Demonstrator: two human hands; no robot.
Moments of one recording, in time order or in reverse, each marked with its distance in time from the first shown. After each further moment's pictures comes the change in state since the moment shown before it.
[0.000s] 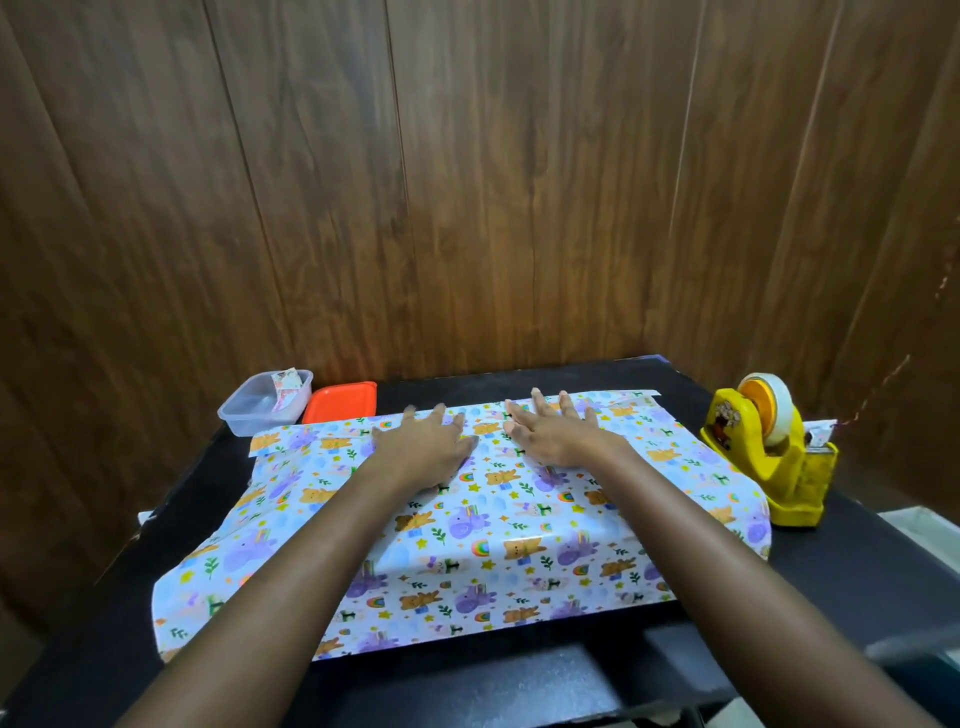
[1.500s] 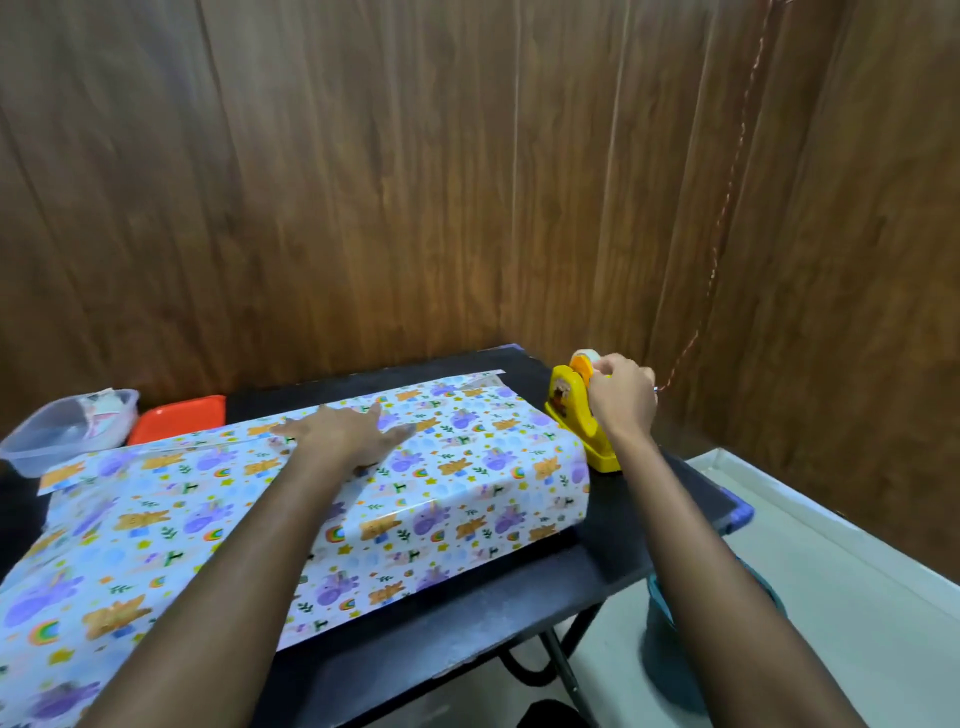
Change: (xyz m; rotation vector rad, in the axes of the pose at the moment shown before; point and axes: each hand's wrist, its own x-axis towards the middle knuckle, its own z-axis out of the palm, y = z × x) left_hand 0.010 0.066 -0.010 0.115 -0.088 -0.054; right_hand -0.096 0.159 -0.014 0.570 1.004 0.565
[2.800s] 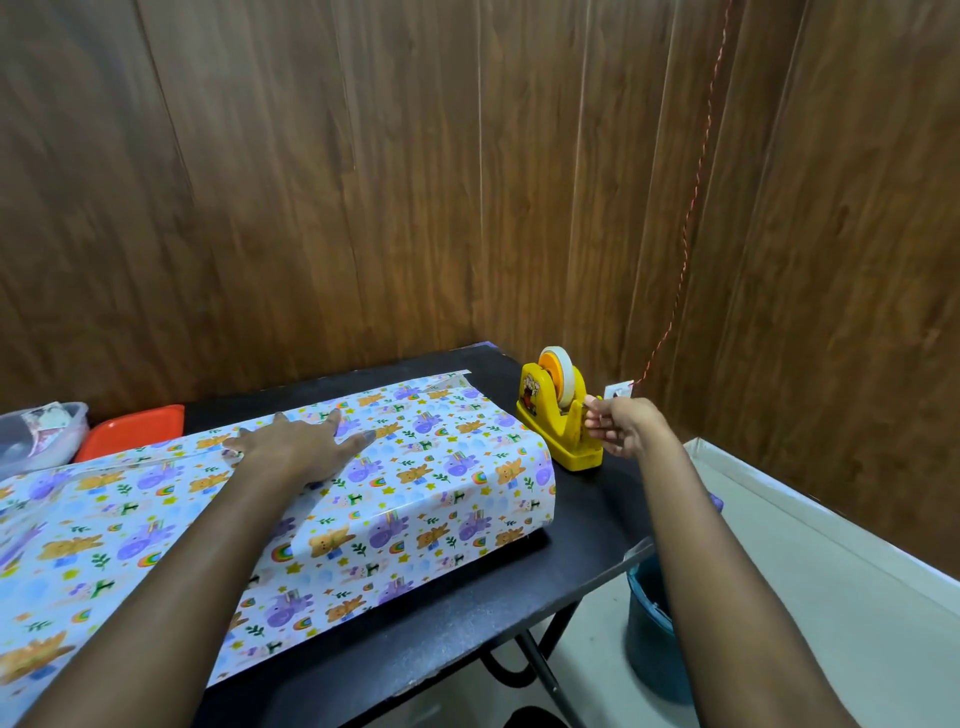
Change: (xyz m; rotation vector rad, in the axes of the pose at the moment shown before) left_hand -0.025 0.010 -0.009 0.019 -0.029 -0.035; right_hand 0.034 0.061 -0.020 0.479 -0.487 0.650
